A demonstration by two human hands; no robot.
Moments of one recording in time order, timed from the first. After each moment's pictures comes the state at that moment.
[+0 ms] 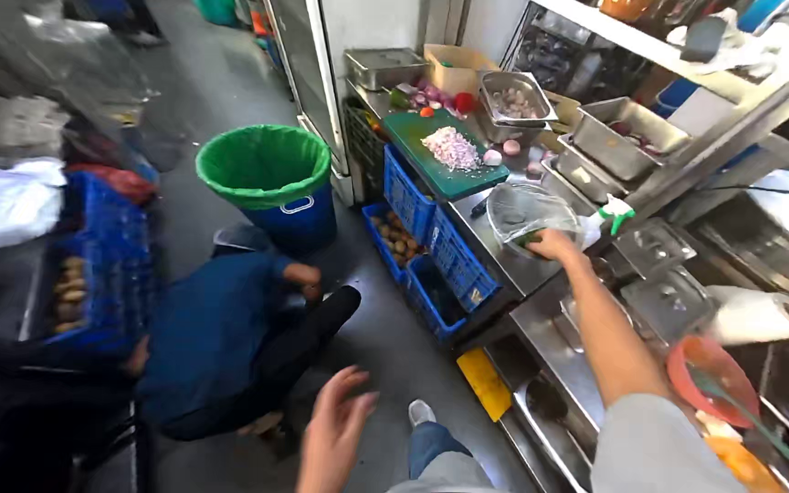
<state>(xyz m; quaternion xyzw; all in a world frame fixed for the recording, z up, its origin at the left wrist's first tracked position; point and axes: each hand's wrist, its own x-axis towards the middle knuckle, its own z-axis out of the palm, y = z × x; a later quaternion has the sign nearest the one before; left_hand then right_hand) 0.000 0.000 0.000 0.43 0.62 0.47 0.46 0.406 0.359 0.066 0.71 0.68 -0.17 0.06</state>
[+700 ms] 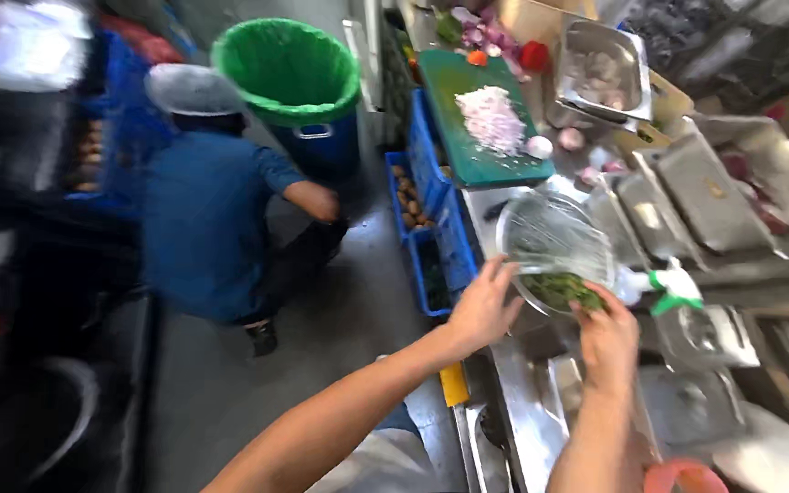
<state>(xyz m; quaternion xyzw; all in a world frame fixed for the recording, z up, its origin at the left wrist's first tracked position) 0.229 0.280 0.050 0.61 0.56 0.37 0.43 0.436 0.308 0.079 0.59 0.46 -0.43 -0.50</state>
